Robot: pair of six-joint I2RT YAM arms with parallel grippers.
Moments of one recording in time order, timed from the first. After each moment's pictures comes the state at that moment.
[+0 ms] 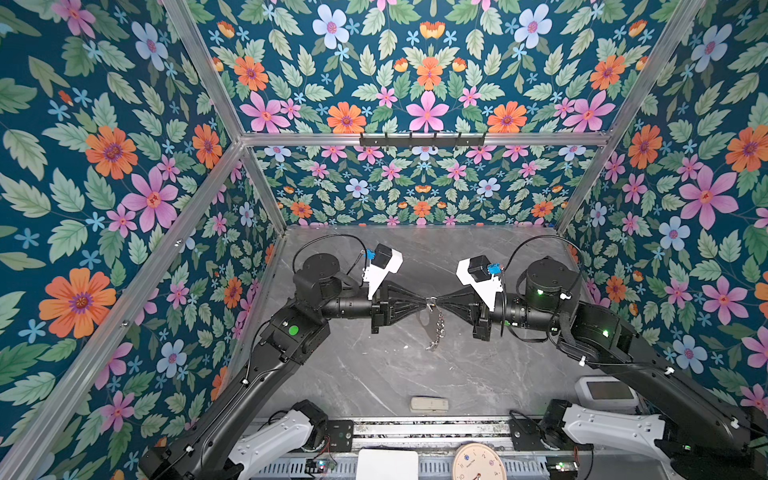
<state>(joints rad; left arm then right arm) -0.64 0.97 1.13 -0.26 0.94 -0.31 0.91 1.05 1.34 -0.52 -0.36 -0.02</state>
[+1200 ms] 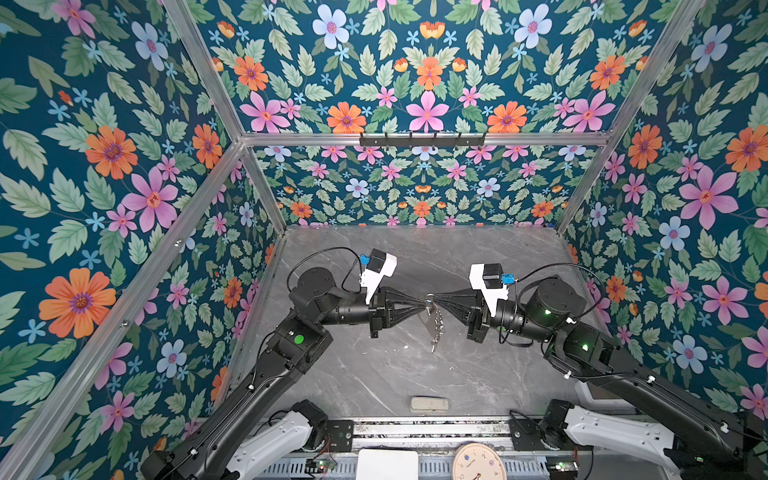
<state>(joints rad) -0.64 0.91 0.97 0.03 0.96 -0.51 0.91 0.95 1.05 -0.04 -0.37 0.06</state>
